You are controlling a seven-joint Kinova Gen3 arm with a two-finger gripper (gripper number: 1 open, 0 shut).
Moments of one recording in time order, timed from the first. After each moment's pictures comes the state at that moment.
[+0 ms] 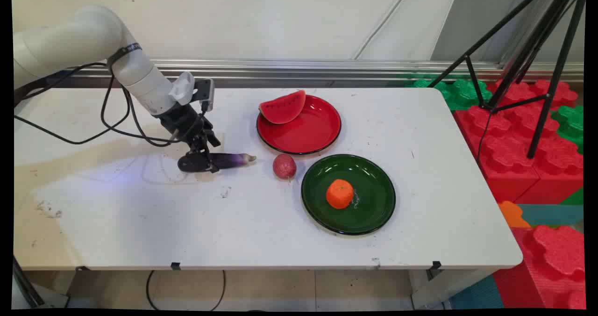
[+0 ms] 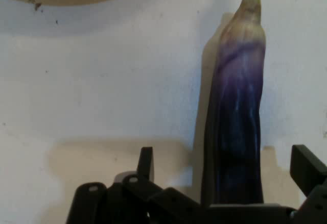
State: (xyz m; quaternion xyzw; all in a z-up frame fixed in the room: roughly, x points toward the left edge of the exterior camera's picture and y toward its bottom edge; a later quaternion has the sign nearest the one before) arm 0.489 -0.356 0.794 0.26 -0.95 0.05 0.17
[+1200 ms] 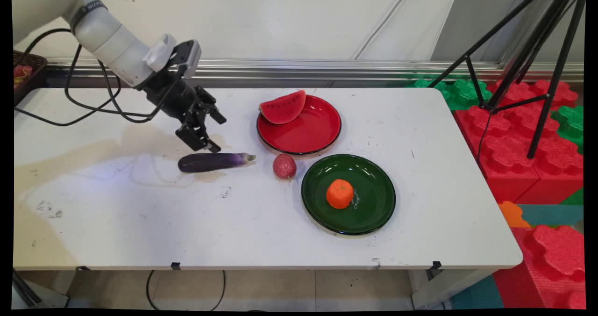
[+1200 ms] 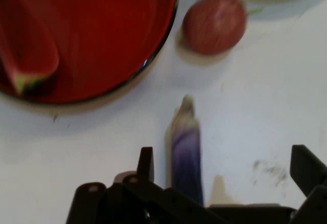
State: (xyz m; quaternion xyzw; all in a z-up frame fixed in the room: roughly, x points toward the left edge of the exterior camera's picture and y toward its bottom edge) arm 0.485 -0.331 0.880 0.20 -0.95 0.08 0.25
